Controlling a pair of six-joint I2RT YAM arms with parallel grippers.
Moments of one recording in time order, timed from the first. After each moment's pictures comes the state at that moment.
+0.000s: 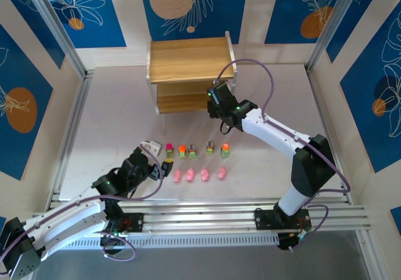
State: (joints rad) left arm -0.83 0.68 0.33 -0.20 -0.30 -0.16; right arm 0.66 1.63 1.33 -0.51 0.37 0.41
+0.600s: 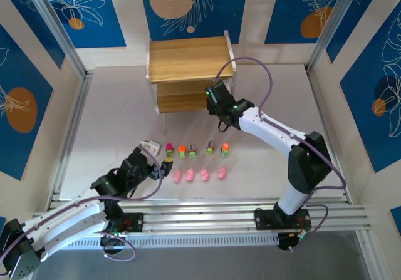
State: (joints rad) left arm -0.83 0.67 0.33 -0.20 -0.30 -0.16; right arm 0.65 1.67 1.35 -0.47 0.44 0.41
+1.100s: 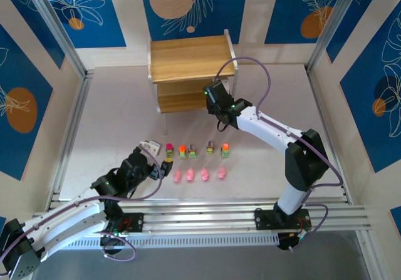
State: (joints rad) left arm -0.83 0.67 0.33 -0.20 -0.30 -0.16; right arm 0.65 1.70 1.36 -0.47 0.48 0.43
